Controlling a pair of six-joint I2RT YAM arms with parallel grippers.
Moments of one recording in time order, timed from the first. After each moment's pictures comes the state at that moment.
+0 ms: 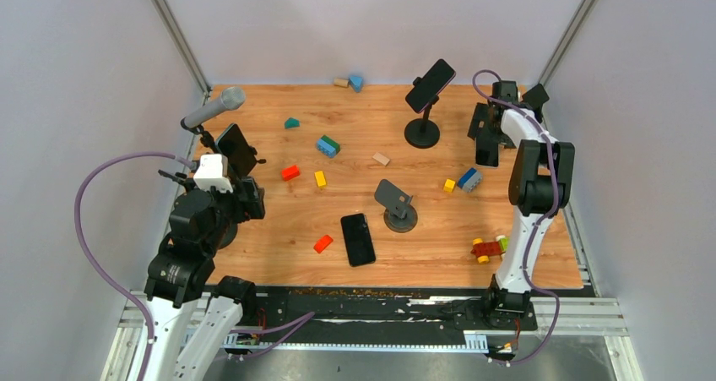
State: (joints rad) left arm -0.23 0.45 0.83 -0.71 -0.16 -0.17; right arm -0.08 2.11 1.66 -0.52 0.20 0.22
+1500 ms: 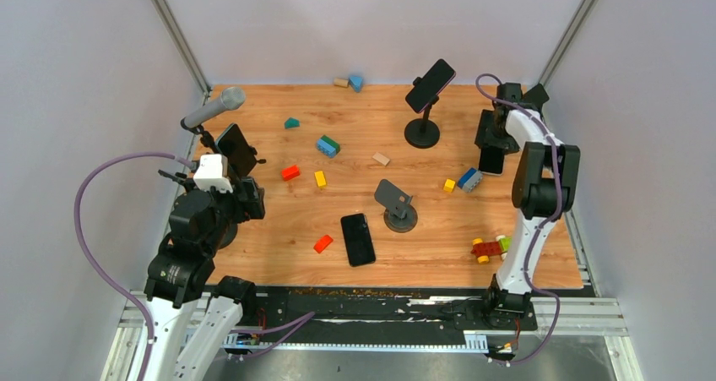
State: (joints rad) left arm -0.23 0.45 0.83 -0.71 -0.16 -0.17; right arm -0.11 2.12 1.67 -0.63 0.17 0.15
